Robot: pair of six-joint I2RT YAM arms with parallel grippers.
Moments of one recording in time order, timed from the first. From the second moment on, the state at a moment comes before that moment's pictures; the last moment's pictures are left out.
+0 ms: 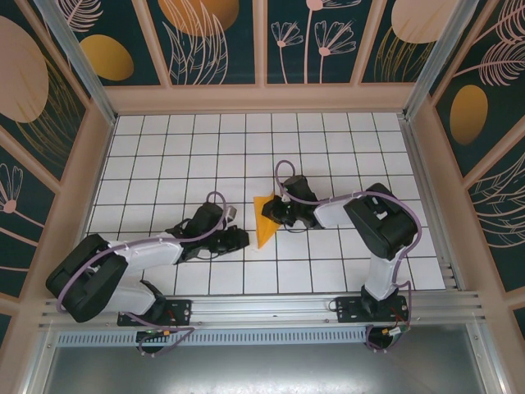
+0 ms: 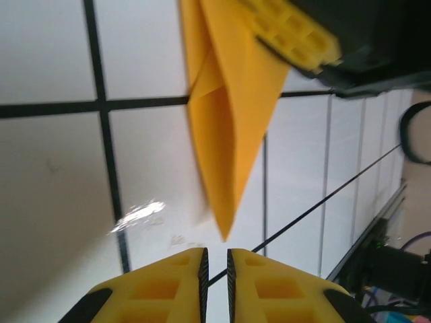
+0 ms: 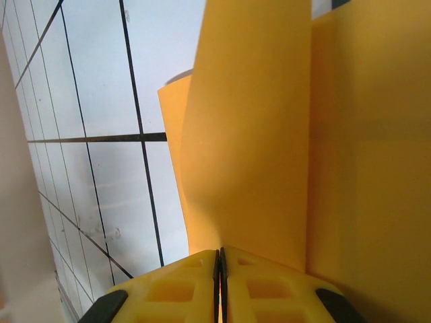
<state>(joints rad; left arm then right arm) -0.71 1.36 0.43 0.15 0.43 -0.96 0.66 1.85 0.77 0.30 -0.42 1.00</state>
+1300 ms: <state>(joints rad) -0.72 1.74 0.51 0.52 0.56 -1.08 0.67 1.84 0.76 0.32 -0.39 1.03</state>
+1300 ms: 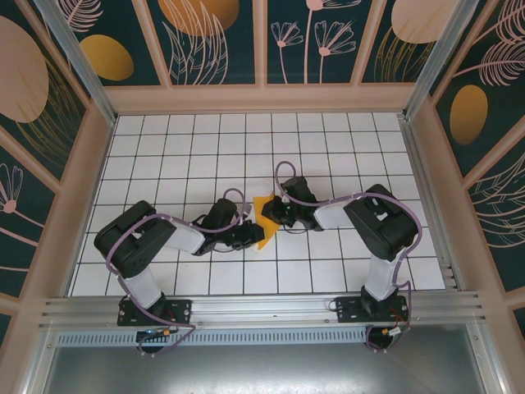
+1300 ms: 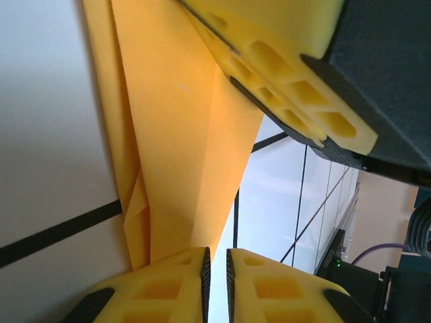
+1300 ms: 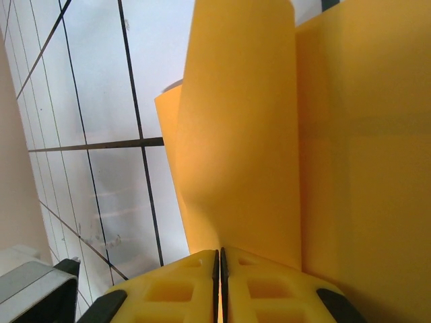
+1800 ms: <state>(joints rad) -0.74 1.47 0.43 0.26 0.51 -1.02 0.67 1.84 0.76 0.31 -0.39 1.03</state>
